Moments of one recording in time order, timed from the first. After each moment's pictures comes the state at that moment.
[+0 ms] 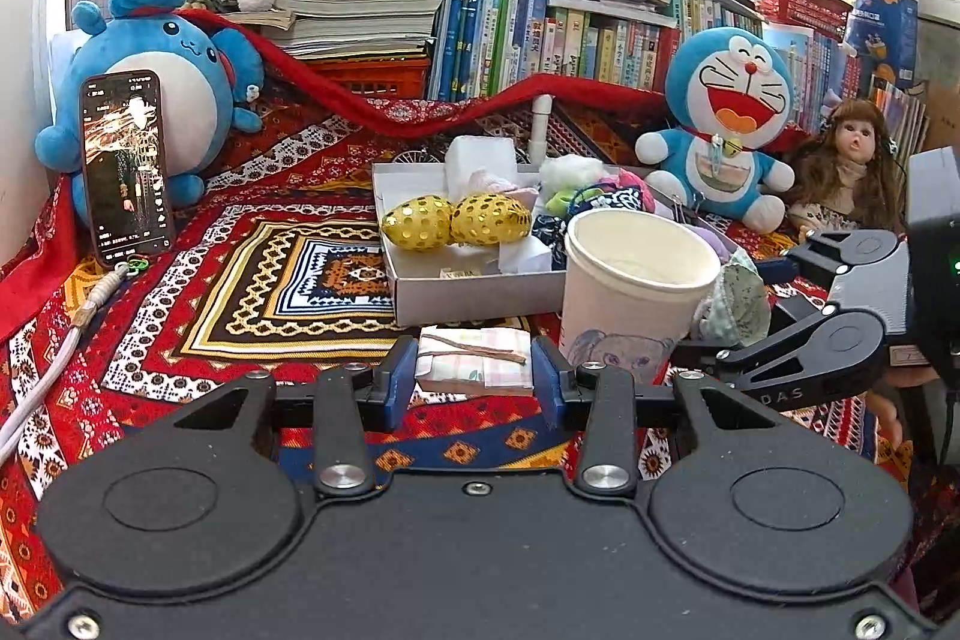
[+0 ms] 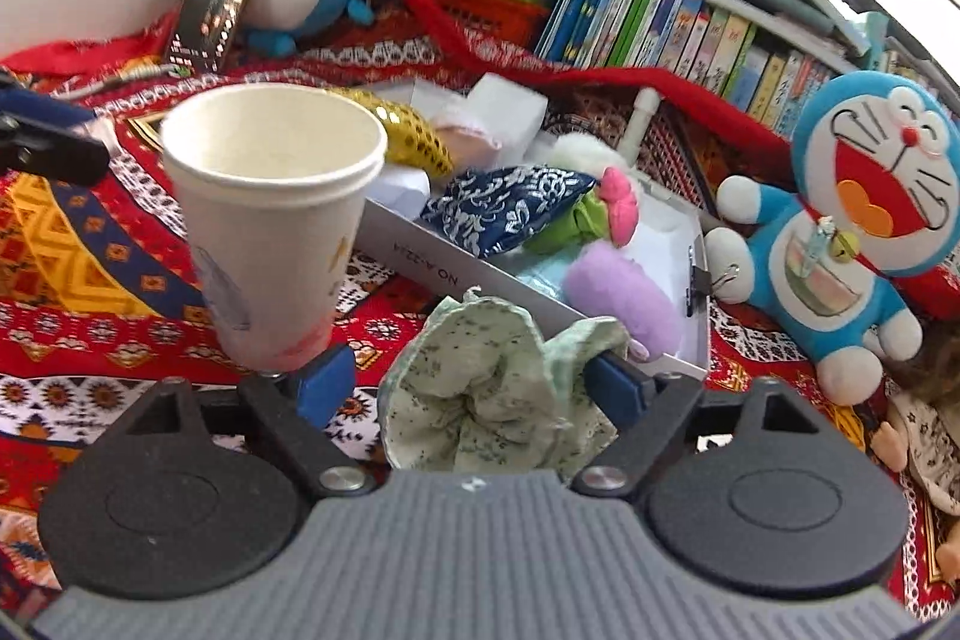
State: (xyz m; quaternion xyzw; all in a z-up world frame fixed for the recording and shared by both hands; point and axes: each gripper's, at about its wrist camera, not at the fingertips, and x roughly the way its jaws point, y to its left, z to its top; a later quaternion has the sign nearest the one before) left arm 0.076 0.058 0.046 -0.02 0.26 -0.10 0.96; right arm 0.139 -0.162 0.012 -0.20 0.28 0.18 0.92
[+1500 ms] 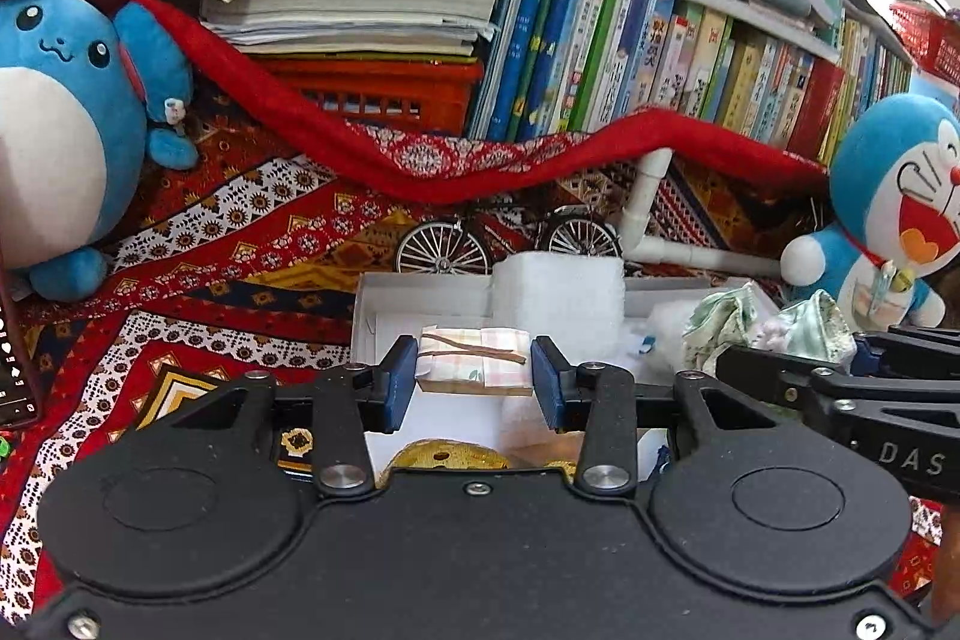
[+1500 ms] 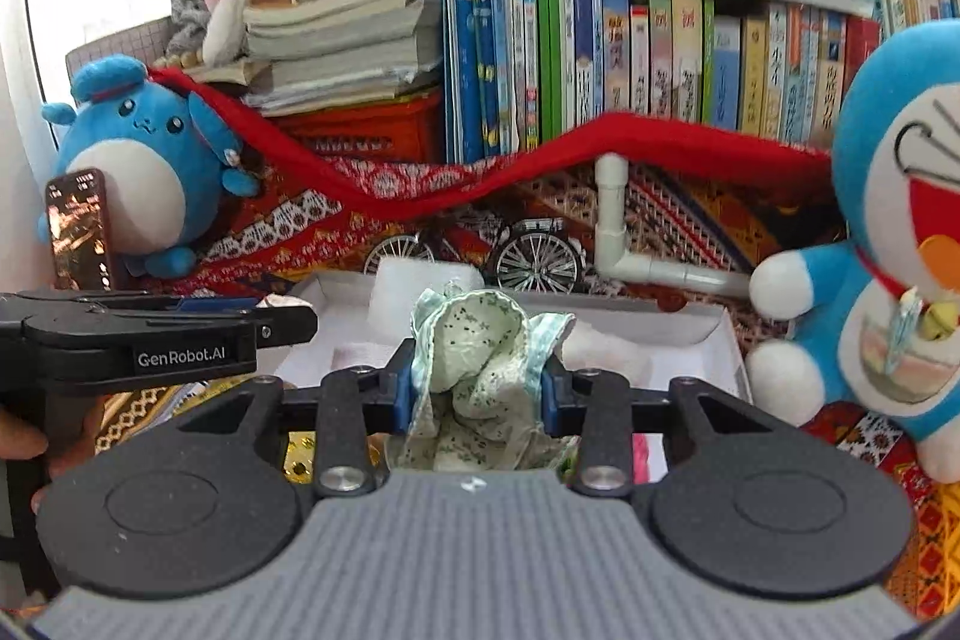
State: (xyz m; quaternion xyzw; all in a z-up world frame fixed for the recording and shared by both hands) left arm 0.336 0.040 0.051 -0.06 0.31 -0.06 0.95; right arm 0.295 -0.159 0.061 0.01 0.30 0.15 0.94
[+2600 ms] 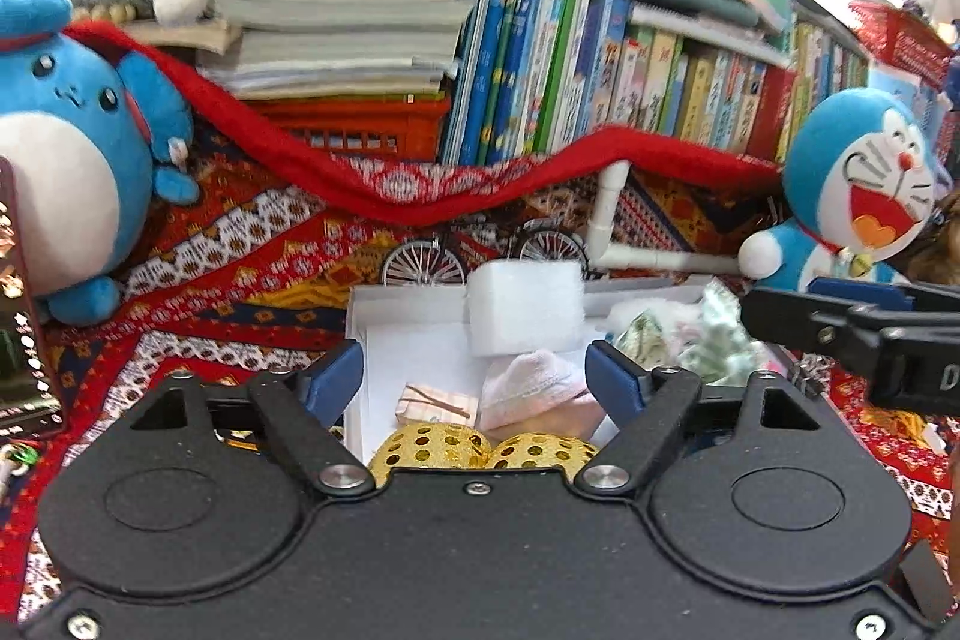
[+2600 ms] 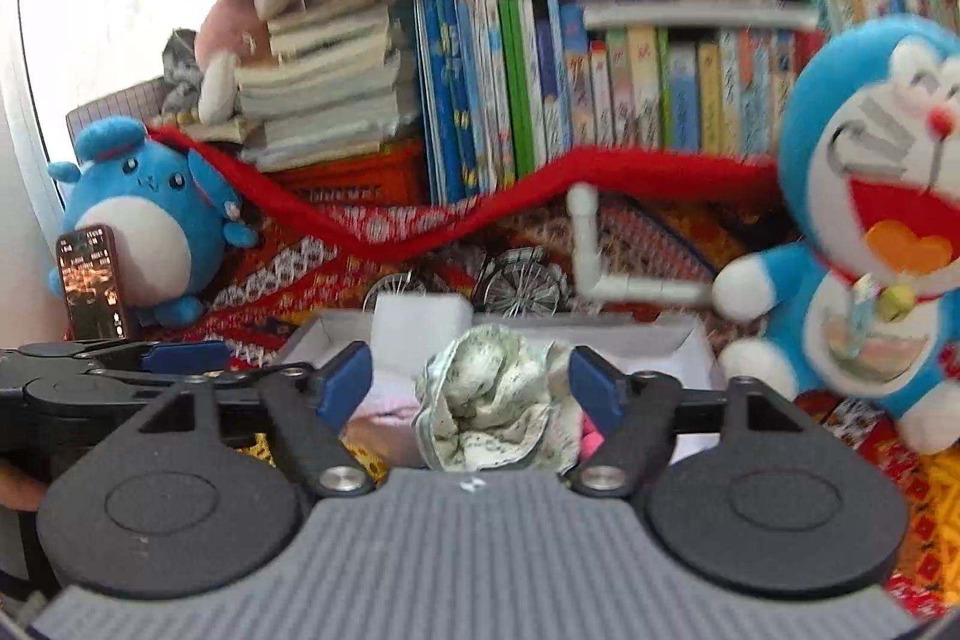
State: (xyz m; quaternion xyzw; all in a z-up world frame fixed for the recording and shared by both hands) left arm 0.295 0.038 0.074 -0.04 0.27 -0.08 0.96; right arm 0.258 -0.177 0.086 0.04 0.23 0.13 0.96
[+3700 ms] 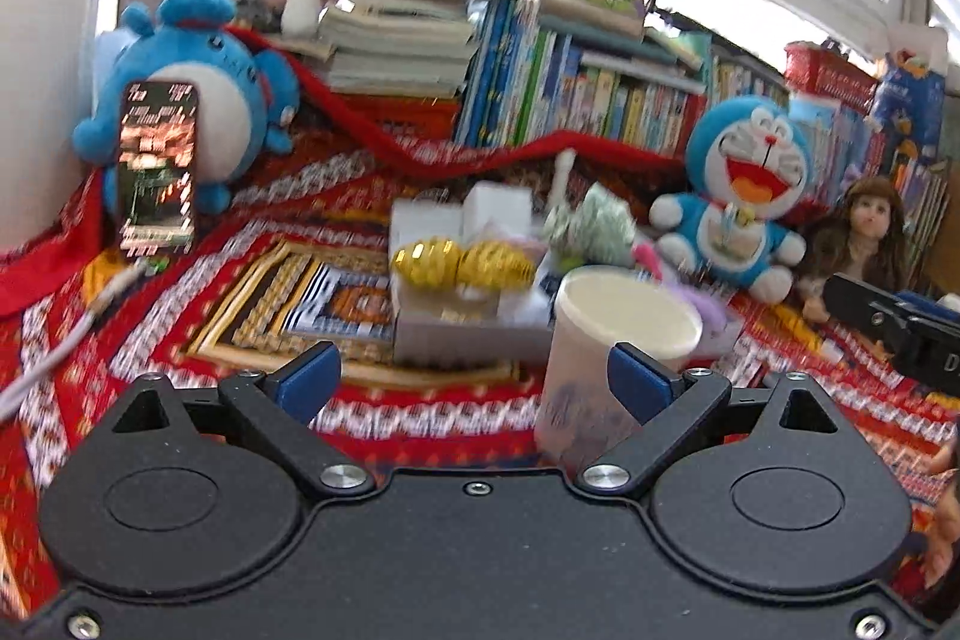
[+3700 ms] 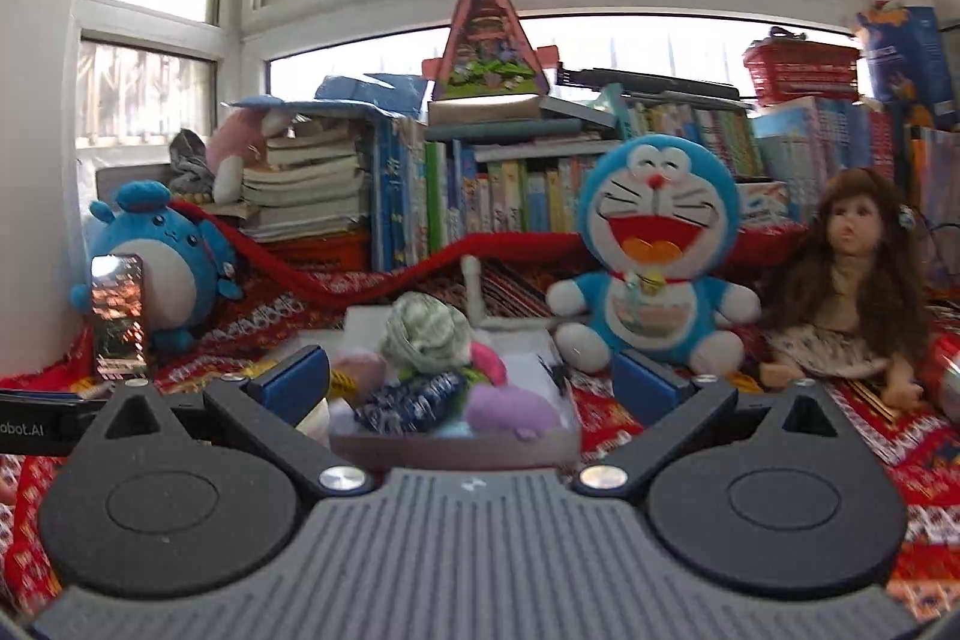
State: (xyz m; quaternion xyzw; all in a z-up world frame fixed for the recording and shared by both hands) left arm 0.059 0.051 0.053 -0.07 0.22 -0.06 0.97; right arm 0.036 -0.194 0.062 0.03 0.10 0.01 0.99
